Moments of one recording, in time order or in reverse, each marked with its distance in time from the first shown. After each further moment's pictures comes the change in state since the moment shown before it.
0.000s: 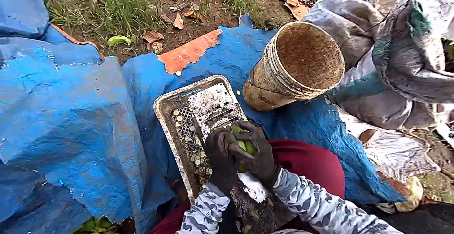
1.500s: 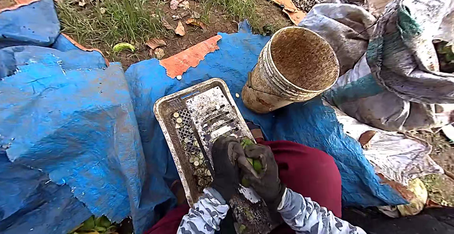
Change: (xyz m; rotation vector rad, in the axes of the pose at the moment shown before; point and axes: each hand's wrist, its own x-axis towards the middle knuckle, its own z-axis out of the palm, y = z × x) left_hand -0.019 0.003 0.011 0.130 -0.080 0.214; right_hand -0.043 0.000 -0.021 -0.141 0.112 -0.087
